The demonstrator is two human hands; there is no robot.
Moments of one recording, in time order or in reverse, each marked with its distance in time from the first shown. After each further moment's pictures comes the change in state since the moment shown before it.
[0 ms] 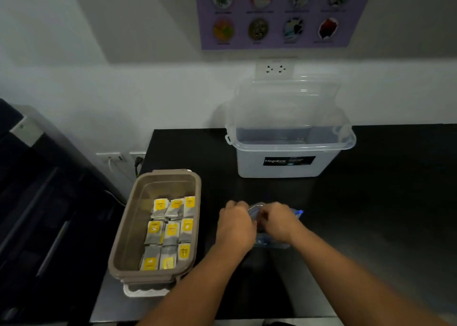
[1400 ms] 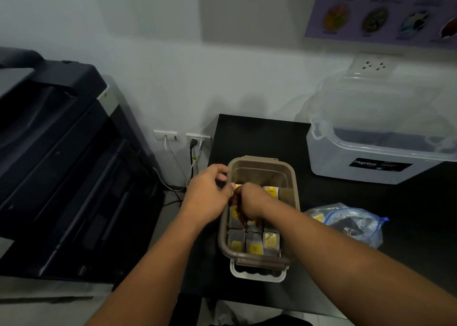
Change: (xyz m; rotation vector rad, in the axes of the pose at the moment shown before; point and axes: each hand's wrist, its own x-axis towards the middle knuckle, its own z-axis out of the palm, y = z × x) left_hand -0.012 -0.222 -0.165 -0.455 0.233 0.025; right_hand 0.039 -0.260 0.081 -0.246 -0.181 -0.186
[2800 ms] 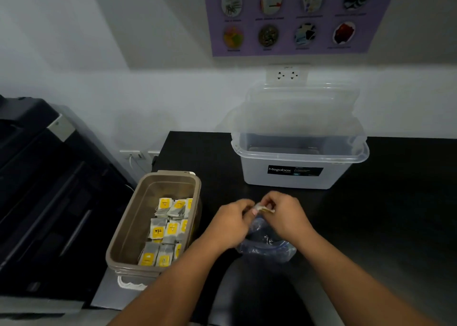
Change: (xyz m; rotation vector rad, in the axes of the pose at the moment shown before) left_hand -0.014 0.125 0.244 0.139 -0.279 0.023; right_hand -0.104 0.279 -0.036 0.502 0.470 -0.065
